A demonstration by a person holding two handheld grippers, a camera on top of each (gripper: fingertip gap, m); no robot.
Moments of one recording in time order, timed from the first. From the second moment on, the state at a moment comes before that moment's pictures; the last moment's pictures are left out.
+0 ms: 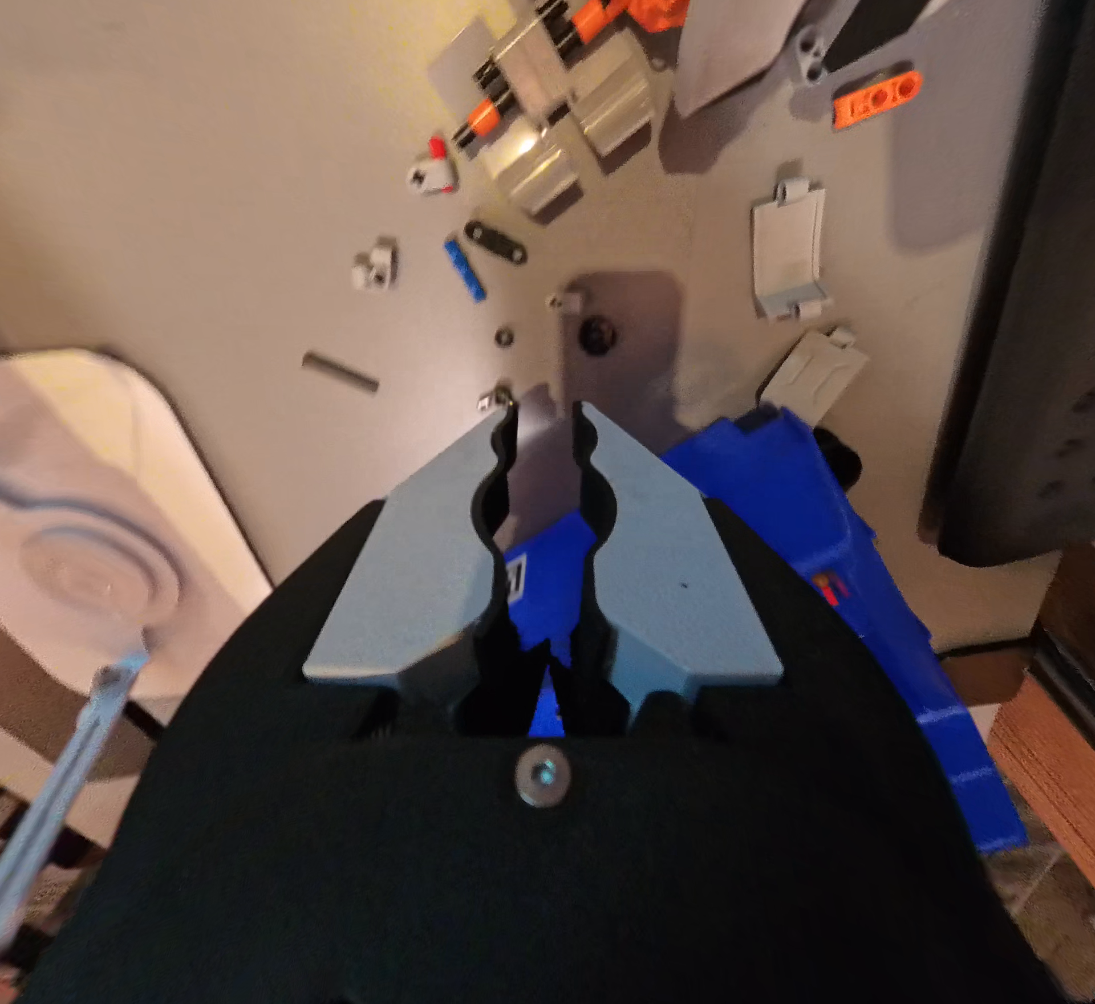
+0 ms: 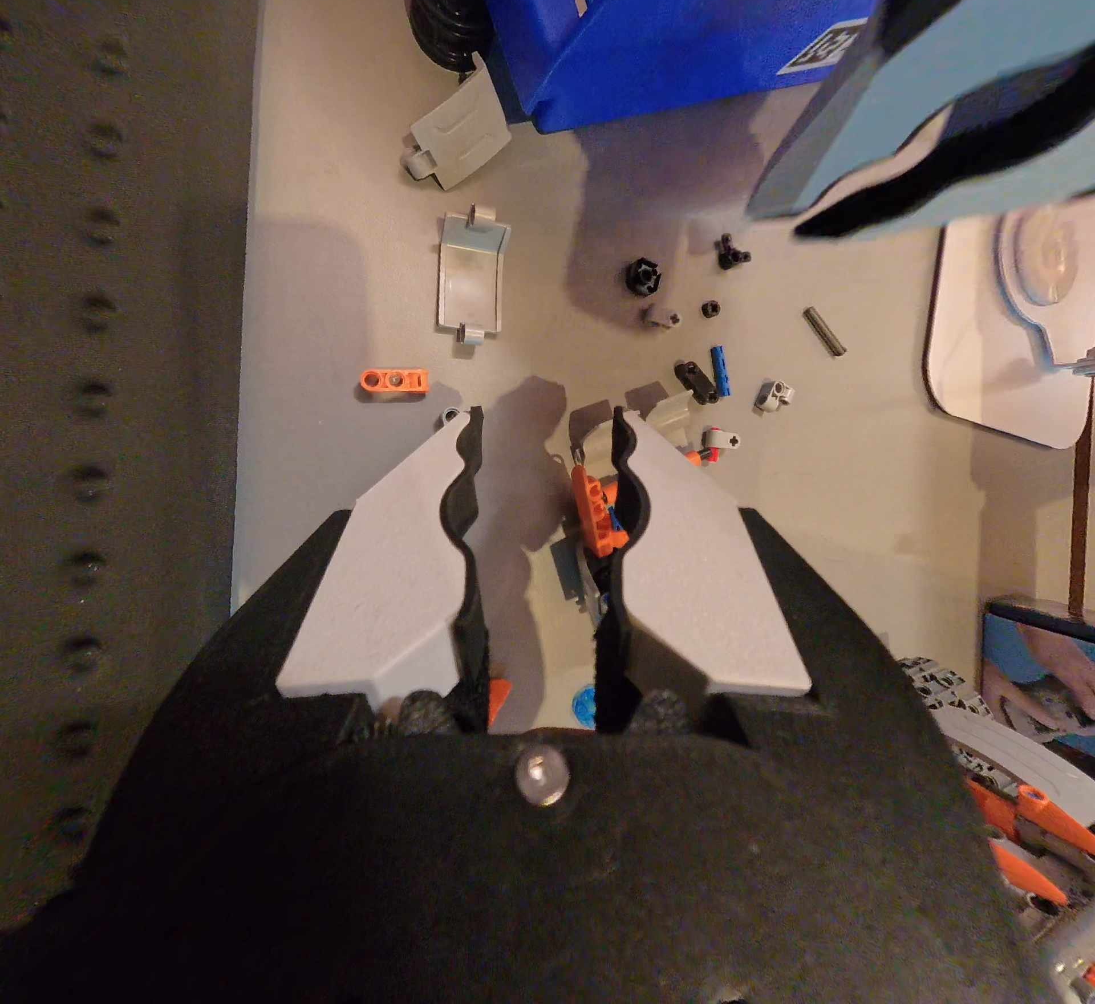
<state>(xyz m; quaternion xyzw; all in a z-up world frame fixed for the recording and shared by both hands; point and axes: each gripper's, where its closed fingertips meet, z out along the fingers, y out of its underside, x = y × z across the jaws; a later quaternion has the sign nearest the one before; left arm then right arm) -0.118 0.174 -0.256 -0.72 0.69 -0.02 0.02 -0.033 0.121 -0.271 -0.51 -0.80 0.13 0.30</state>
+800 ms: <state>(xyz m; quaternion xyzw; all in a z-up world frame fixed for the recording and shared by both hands) -0.324 0.188 -0.206 -0.86 0.50 0.10 0.09 -0.033 0.121 -0.274 -0.51 -0.80 0.12 0.29</state>
